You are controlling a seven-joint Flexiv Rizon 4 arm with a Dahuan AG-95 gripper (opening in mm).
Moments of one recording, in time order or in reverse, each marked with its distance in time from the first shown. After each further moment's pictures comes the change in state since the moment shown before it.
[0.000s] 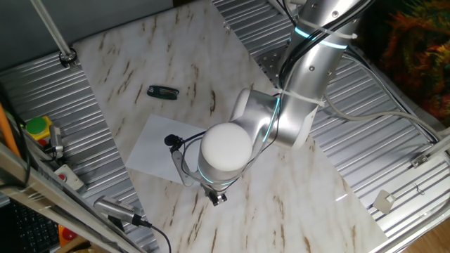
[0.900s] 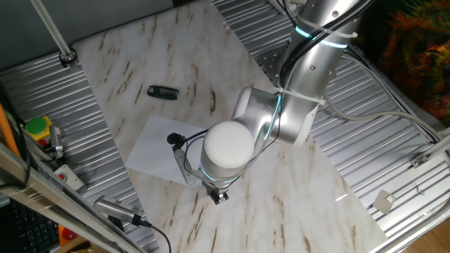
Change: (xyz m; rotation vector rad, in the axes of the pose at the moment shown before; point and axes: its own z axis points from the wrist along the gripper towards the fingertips) arm 0.006 -0.002 0.006 -0.005 -0.006 -0.008
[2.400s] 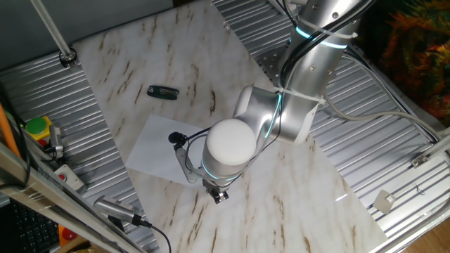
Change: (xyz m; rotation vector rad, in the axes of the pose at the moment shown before) arm 0.001 -0.002 0.004 -0.002 -0.014 -0.014
